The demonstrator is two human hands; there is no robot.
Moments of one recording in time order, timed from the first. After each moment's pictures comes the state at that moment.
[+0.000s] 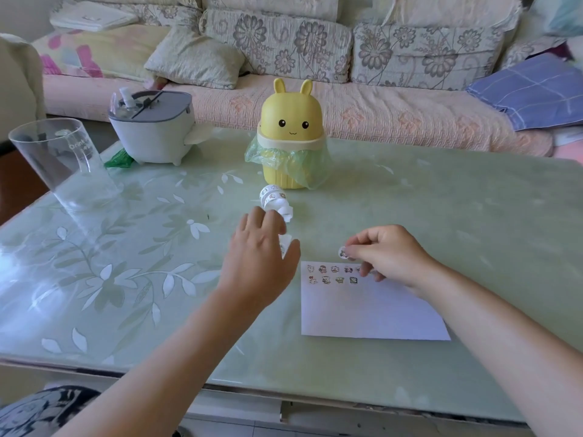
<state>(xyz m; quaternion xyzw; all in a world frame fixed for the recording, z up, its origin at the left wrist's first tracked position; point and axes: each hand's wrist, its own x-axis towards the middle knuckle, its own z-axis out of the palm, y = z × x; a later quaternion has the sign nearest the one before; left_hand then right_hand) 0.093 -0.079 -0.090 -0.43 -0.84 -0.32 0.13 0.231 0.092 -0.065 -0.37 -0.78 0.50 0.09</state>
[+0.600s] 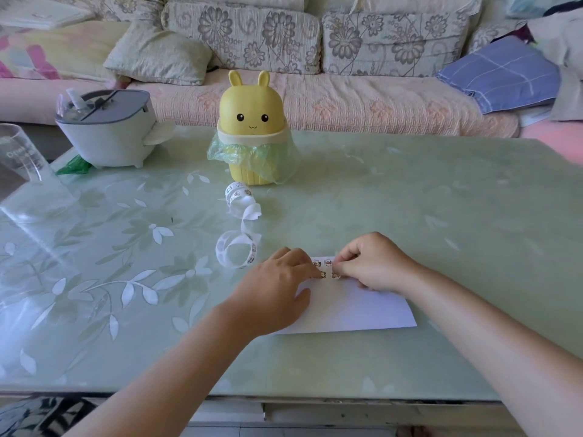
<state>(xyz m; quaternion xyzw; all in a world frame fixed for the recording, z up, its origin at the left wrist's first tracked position) 0.128 -0.047 -0.124 -0.65 -0.74 -0.20 -0.02 0.262 0.112 -0.085 -0.40 -0.82 0.40 0.01</state>
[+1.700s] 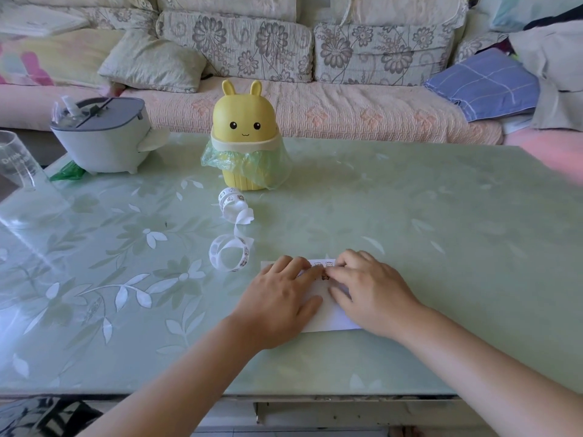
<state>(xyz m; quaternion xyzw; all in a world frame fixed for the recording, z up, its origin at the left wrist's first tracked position) 0.150 -0.044 -0.136 -0.64 -0.75 -0.17 0.02 0.299 0.093 -0.111 -0.21 -0.97 0.03 0.06</state>
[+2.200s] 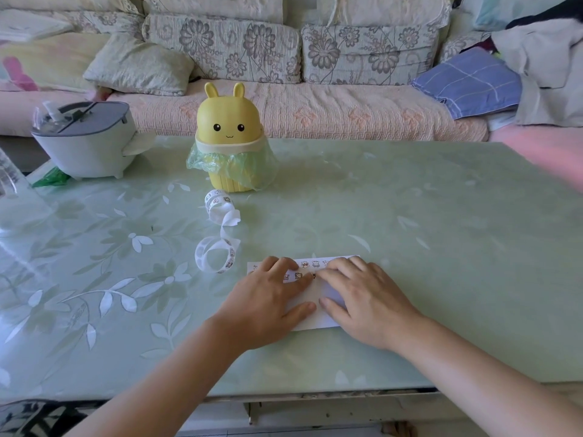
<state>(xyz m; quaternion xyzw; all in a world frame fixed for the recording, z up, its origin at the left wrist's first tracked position) 0.152 -0.046 -0.130 -0.65 -0.74 -0.15 0.00 0.320 0.086 -0.106 -0.20 -0.98 0.04 0.03</state>
